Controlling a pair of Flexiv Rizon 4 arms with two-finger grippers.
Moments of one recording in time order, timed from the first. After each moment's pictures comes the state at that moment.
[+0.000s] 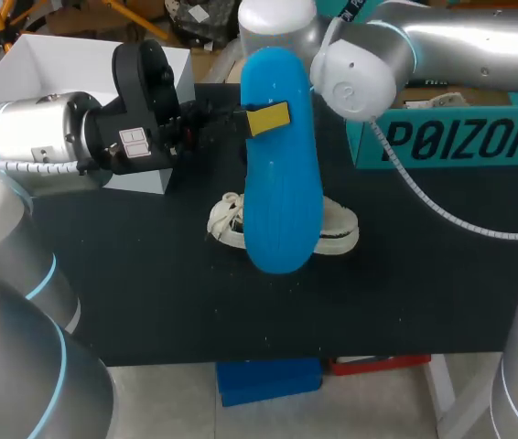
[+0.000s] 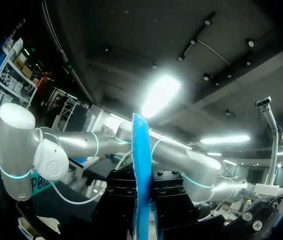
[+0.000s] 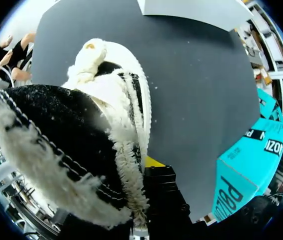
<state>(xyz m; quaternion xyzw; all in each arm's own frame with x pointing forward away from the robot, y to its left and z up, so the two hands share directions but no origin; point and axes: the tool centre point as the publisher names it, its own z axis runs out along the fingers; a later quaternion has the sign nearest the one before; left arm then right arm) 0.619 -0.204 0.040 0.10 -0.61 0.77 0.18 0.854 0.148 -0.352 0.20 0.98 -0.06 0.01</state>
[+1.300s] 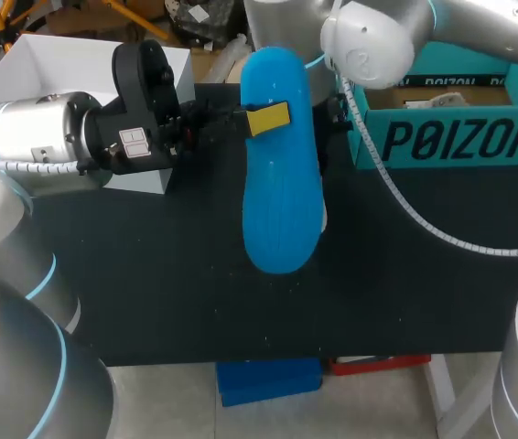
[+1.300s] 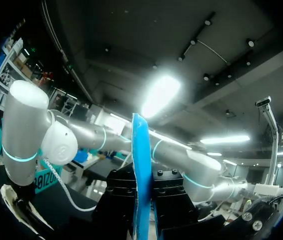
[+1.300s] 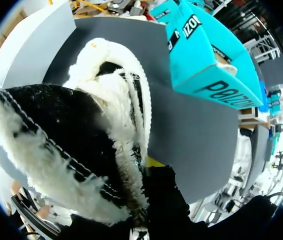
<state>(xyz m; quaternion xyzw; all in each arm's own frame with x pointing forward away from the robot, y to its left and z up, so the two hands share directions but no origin) 0.619 -0.204 0.040 0.10 -0.61 0.77 0.18 0.871 0.128 -0.313 0.67 0.73 -0.04 0.10</state>
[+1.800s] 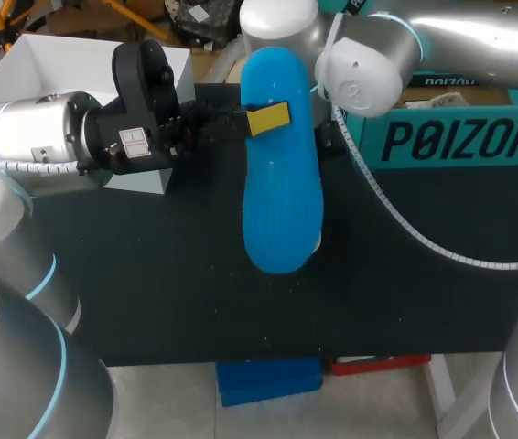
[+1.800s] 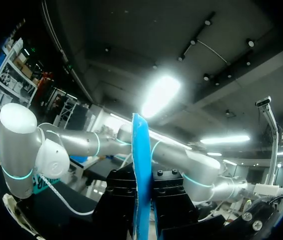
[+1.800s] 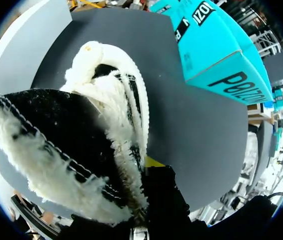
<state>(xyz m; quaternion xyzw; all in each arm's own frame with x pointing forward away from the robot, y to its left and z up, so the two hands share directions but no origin) 0.619 -0.204 0.040 0.10 -0.61 0.77 0.18 0.873 0.132 -0.362 0.69 0.72 -0.04 0.09</state>
